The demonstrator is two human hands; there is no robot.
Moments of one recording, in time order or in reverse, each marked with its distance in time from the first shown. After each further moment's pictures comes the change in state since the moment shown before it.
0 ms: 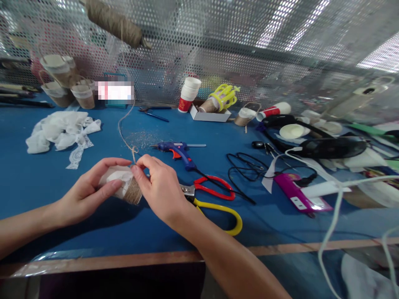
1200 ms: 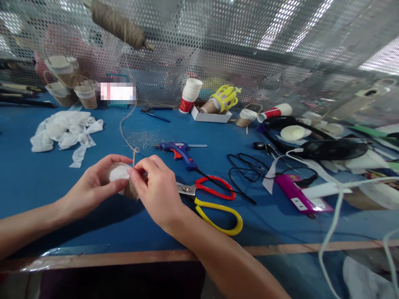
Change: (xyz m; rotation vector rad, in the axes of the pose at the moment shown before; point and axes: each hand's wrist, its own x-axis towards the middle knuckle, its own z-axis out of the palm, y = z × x) left_hand 0.008 0.010 0.007 -0.294 0.119 -0.272; right_hand -0.005 -0.006 0.011 -0.067 0.200 -0.097
